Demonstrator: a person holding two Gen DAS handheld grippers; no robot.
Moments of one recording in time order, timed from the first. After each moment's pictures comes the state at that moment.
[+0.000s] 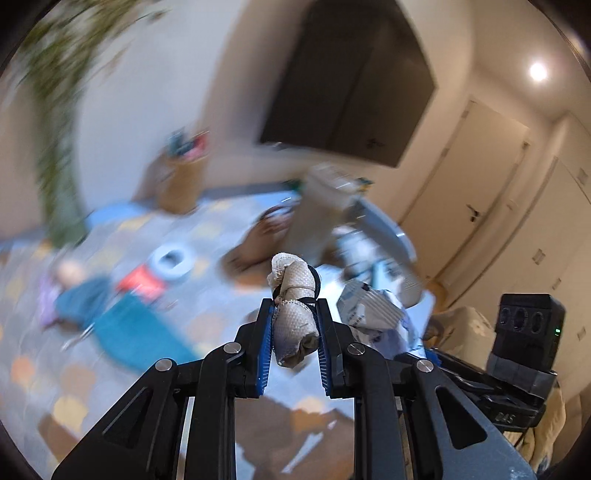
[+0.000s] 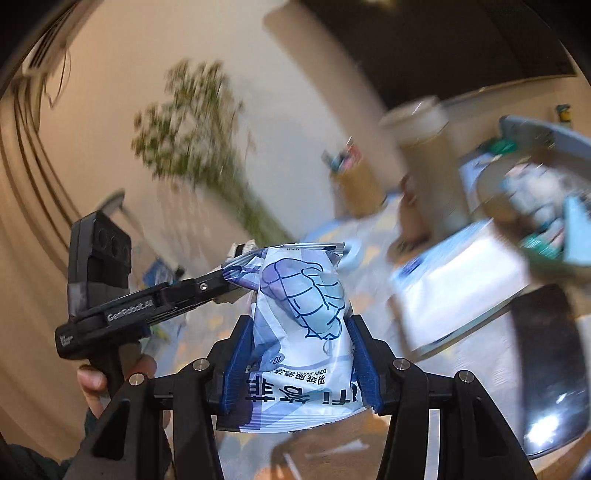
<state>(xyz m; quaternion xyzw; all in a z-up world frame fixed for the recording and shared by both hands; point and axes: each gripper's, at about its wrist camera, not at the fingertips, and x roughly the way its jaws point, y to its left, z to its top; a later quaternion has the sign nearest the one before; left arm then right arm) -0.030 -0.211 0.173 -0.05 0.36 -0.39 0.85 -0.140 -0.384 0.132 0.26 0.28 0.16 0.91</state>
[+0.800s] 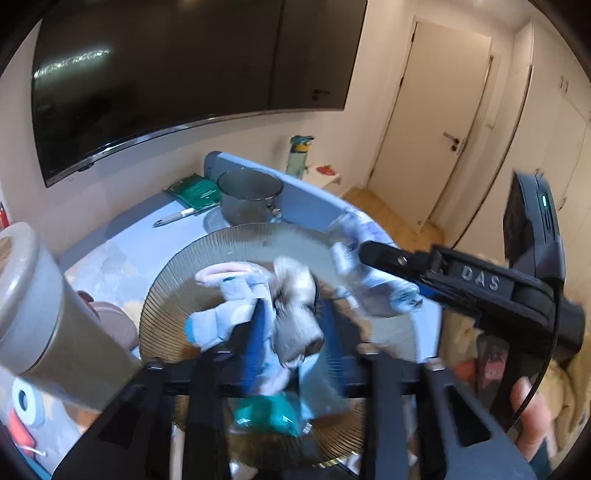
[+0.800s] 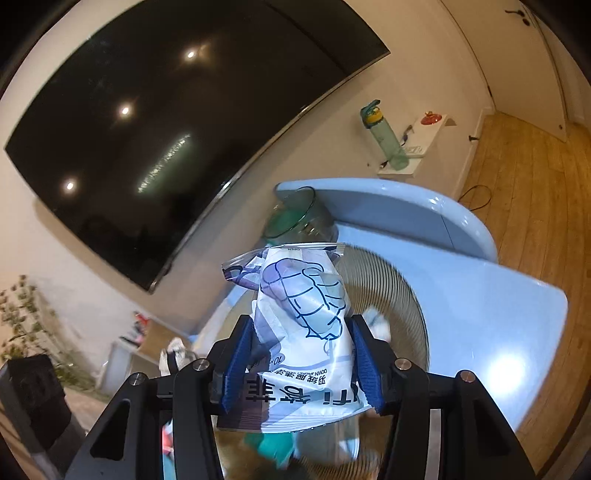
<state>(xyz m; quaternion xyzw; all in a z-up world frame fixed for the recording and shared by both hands) 0.022 -0.505 0.126 0.10 0.36 -0.44 0.81 -0.086 -0.682 0.117 0.39 0.28 -0.13 0.87</state>
